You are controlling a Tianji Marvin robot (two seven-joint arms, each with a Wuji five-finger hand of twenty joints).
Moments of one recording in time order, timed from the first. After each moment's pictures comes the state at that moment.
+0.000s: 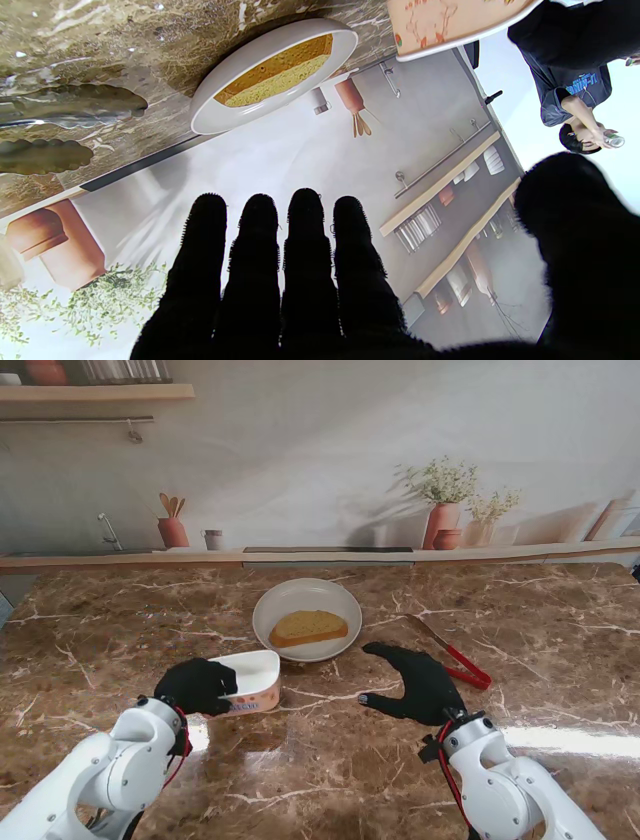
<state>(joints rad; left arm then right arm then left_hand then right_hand) 1.74 -1.06 -1.26 -1.82 0.86 0.15 -0.09 -1.82 -1.11 1.32 -1.77 -0.73 -0.22 -0.18 0.79 -0.81 0.94 -0.20 0.96 -0.19 0.94 0.28 1.28 0.00 0.26 0.69 1.14 0.13 0.62 0.68 0.58 0.18 1.28 0.54 0.18 -0.47 0.71 -0.07 0.45 0.05 0.20 0.47 0.60 0.02 0.16 0.21 0.53 0.00 0.13 0.20 0.27 0.01 0.65 0.27</state>
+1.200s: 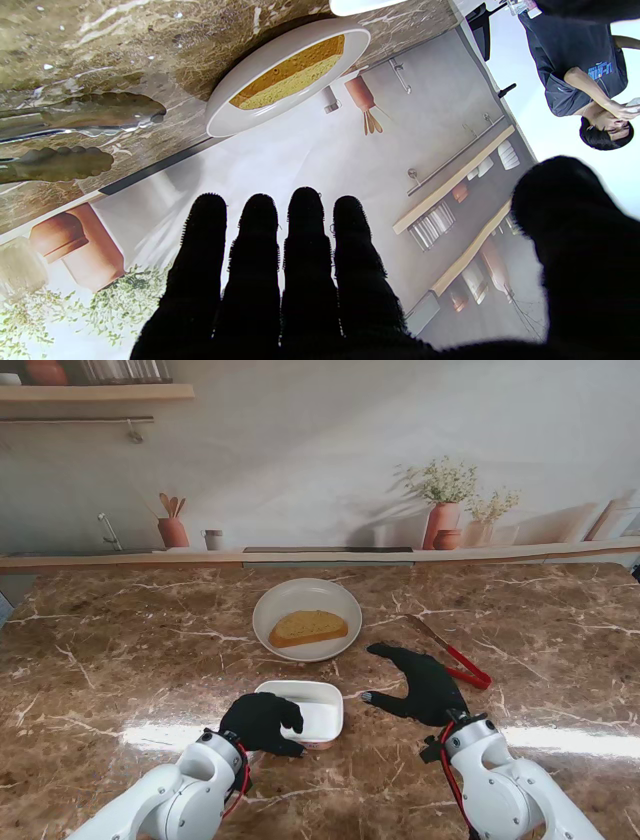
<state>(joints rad) 1.68 -1.09 -0.97 -1.74 0.81 0.13 0.06 -1.82 -1.11 1.33 -1.75 -0.71 -0.21 -0.19 0.54 -0.78 0.73 -0.17 0.91 -0.08 0.66 0.34 1.03 0.03 0.44 0.41 0.99 0.14 0.55 0.67 0.46 0.15 1.27 0.54 0.18 -0.45 0.70 -0.07 0.45 0.05 0.20 0.47 0.61 0.02 0.16 0.21 0.53 0.00 0.13 0.20 0.27 0.01 0.65 0.27</state>
